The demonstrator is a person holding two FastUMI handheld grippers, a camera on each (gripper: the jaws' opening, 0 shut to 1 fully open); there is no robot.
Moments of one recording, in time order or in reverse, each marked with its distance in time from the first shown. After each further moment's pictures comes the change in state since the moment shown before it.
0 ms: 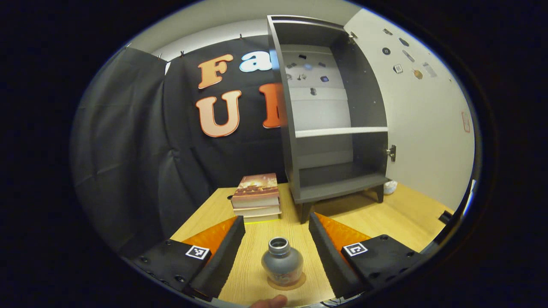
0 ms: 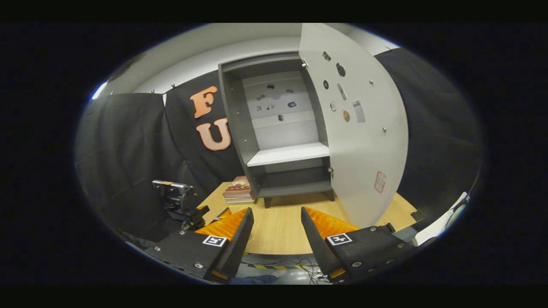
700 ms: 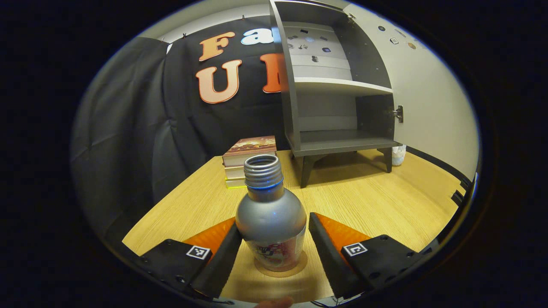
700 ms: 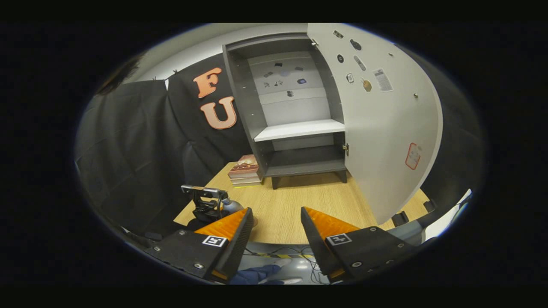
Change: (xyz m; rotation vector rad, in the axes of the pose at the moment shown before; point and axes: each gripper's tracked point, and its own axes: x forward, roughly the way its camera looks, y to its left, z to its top) left arm 0.018 -0.018 -0.145 -0.006 0.185 0.020; right arm 0.037 0.032 -0.079 0.014 0.211 0.074
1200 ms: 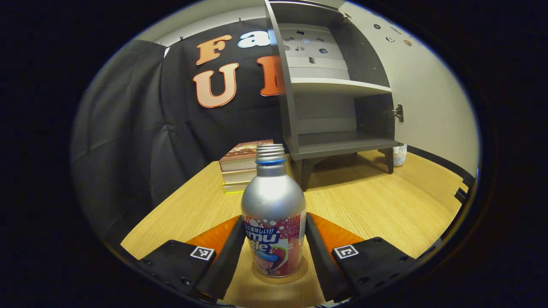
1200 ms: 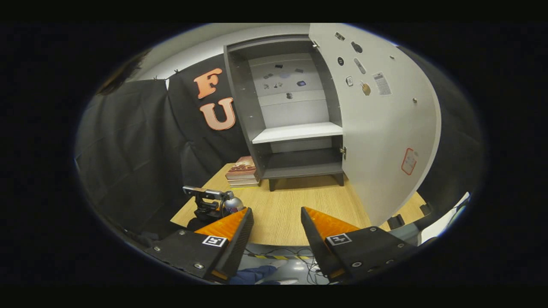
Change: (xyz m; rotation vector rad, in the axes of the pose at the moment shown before) left arm 0.008 -0.004 0.000 0.019 -0.028 -0.003; right arm 0.000 -0.004 0.007 -0.016 -0.010 -0.015
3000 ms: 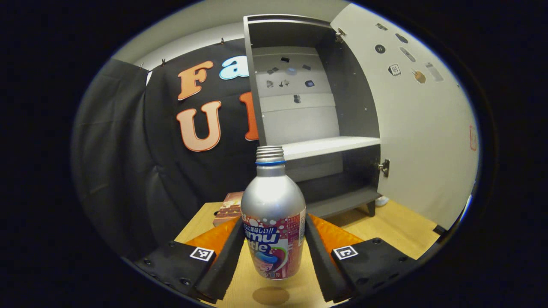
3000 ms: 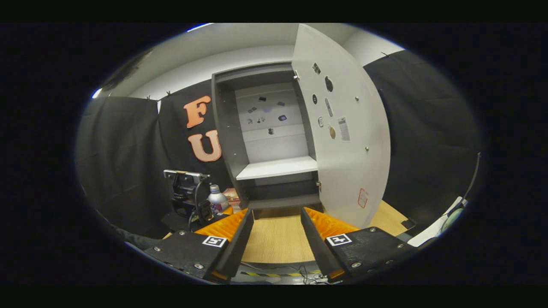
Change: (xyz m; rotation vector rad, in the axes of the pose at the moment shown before) left arm -0.010 -0.024 0.163 0.063 -0.126 -0.039; right arm -0.047 -0.028 0.061 0.011 -0.241 -0.104
